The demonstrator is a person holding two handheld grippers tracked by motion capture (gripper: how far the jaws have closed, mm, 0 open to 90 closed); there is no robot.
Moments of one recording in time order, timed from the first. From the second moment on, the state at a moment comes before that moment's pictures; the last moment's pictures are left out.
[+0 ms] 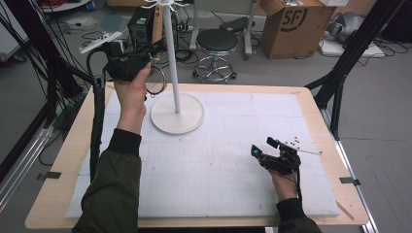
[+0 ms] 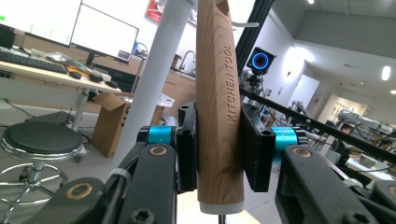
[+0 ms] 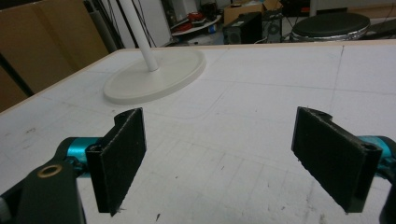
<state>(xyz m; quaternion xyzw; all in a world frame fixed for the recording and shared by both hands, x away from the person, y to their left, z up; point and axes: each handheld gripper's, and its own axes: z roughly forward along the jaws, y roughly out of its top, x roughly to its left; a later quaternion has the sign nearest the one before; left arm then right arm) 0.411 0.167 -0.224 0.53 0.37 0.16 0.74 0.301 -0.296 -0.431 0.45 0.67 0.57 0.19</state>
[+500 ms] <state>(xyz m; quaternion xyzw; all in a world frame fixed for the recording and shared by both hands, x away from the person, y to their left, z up) 0.413 0.169 -0.230 0.53 0.38 0.17 0.74 0.301 -0.296 -0.431 0.45 0.67 0.57 0.18</state>
